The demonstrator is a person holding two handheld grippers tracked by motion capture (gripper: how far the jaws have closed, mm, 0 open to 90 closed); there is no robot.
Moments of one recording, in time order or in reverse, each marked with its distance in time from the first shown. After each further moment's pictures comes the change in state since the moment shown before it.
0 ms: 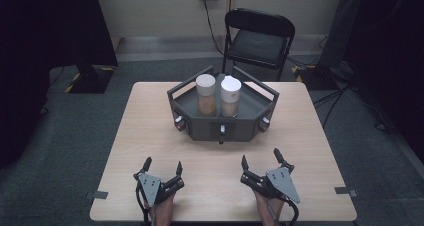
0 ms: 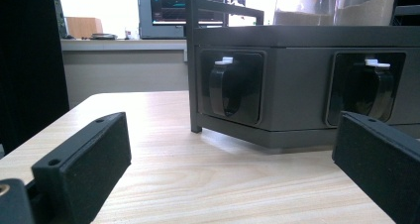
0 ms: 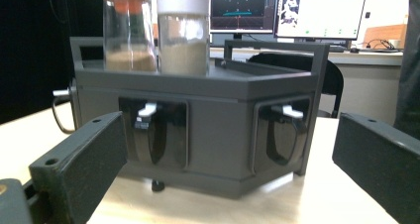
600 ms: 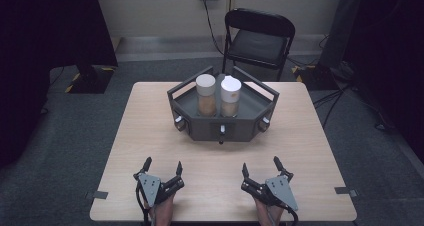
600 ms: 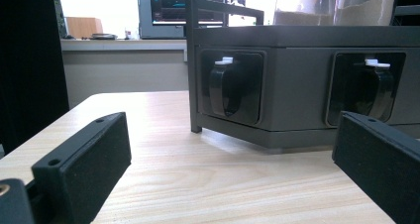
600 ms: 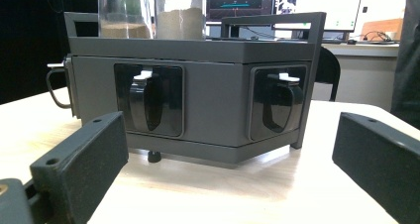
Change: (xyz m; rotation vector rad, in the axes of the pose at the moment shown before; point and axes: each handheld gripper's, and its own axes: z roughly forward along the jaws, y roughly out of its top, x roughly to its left) left arm 0.000 0.000 0.000 0.000 0.000 0.000; right arm 0.001 -0.027 -0.010 0.011 -0.012 -0.001
